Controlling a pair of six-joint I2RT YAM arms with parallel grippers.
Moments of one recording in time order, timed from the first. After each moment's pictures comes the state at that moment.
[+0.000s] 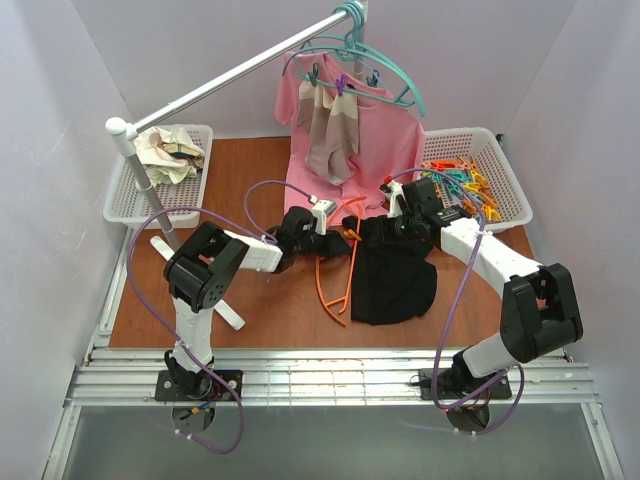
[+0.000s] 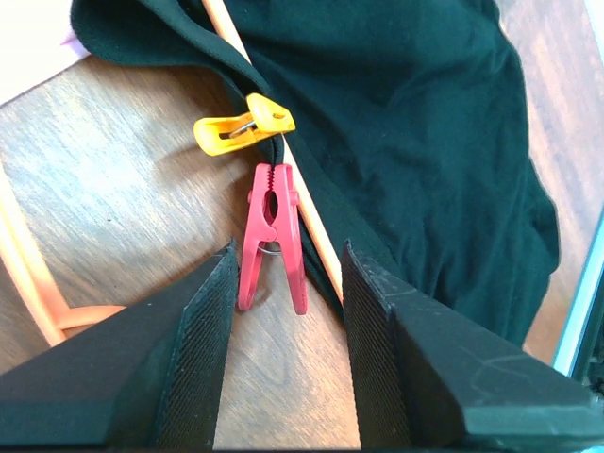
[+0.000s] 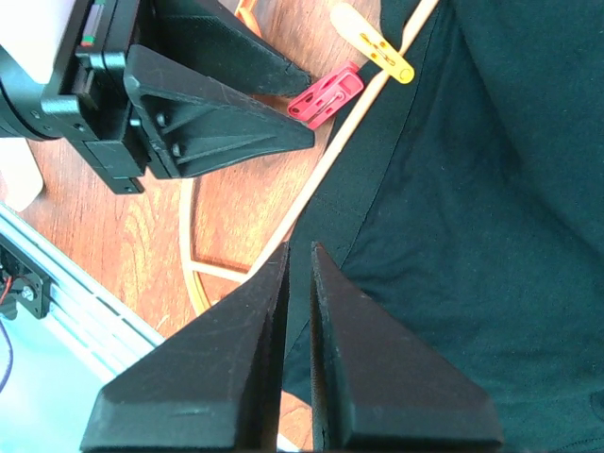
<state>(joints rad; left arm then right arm) -0.62 1.98 0.96 0.49 0.45 -0.43 0.41 1.48 1.03 -0.47 -0.42 0.24</state>
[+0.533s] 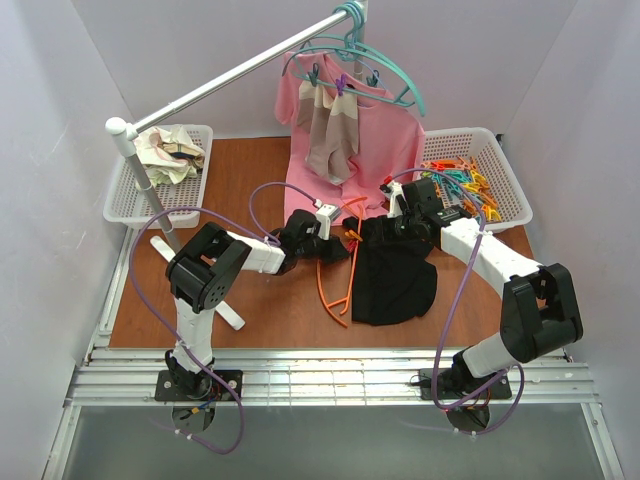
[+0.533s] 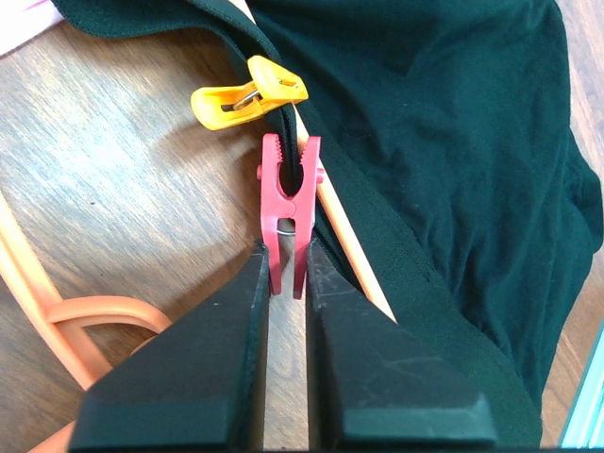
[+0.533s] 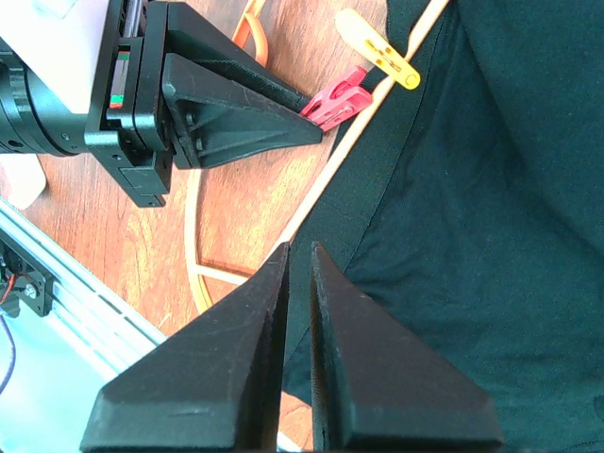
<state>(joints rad) -0.65 1.99 0.96 0.44 0.41 -0.35 0.41 1.48 1.03 -0.47 -0.43 0.24</state>
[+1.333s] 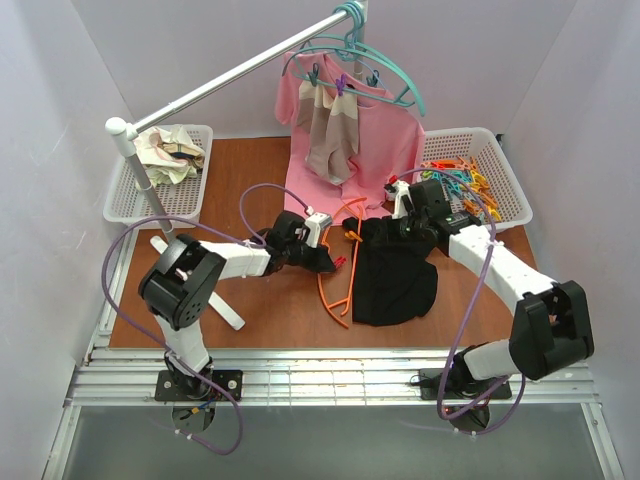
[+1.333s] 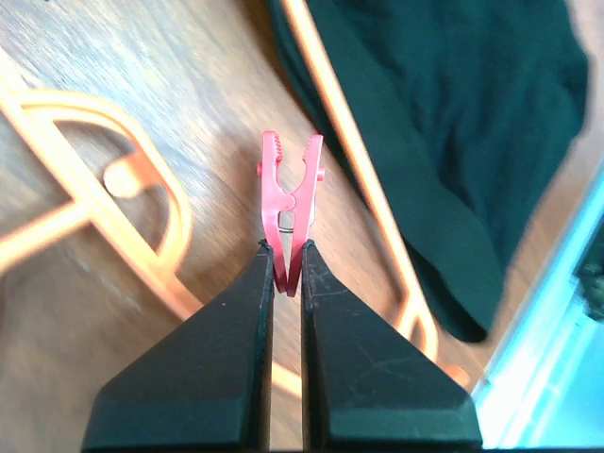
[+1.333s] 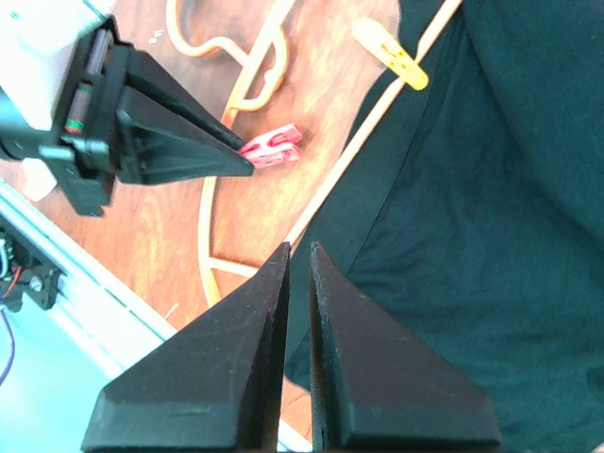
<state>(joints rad) -0.62 1.82 0.88 0.17 0.49 -0.27 0.41 1.41 1.00 -0.47 -0.43 0.23</state>
